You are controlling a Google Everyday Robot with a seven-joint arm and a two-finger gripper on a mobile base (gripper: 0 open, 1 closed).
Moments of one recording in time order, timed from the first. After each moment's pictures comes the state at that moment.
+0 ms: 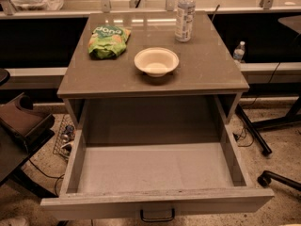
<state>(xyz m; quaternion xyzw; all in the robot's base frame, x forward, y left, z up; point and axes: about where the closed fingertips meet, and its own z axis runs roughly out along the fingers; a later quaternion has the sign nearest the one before) 0.232 -0.278 0.703 -0.52 0.79 0.10 0.31</state>
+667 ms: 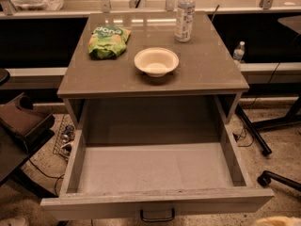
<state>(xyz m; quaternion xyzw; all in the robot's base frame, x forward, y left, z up) 0.249 -0.260 0.684 -0.52 0.78 0.13 0.32</state>
